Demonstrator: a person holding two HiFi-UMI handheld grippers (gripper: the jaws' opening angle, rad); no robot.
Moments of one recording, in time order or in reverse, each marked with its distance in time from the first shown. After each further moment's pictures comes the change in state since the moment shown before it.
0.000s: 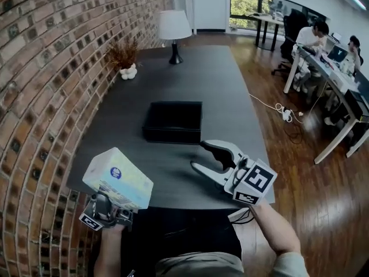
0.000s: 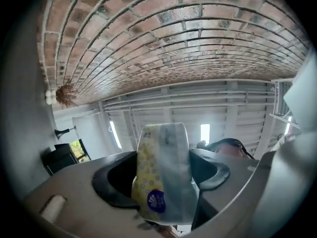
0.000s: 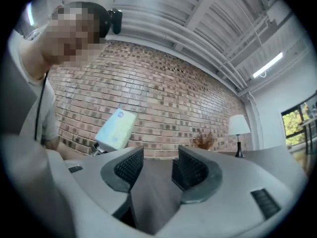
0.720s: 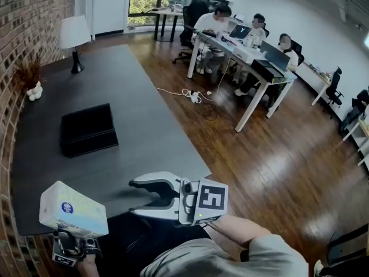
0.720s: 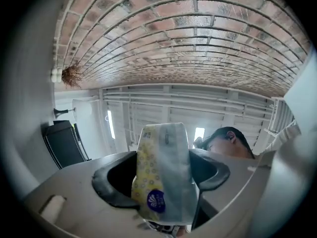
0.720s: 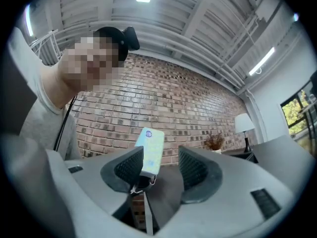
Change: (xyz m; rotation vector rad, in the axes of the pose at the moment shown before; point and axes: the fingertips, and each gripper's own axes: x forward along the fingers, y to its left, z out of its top) left arm -0.032 0.012 -0.024 -0.128 0.033 -0.036; right arm -0.021 0.111 0.019 0.073 -0.065 0.037
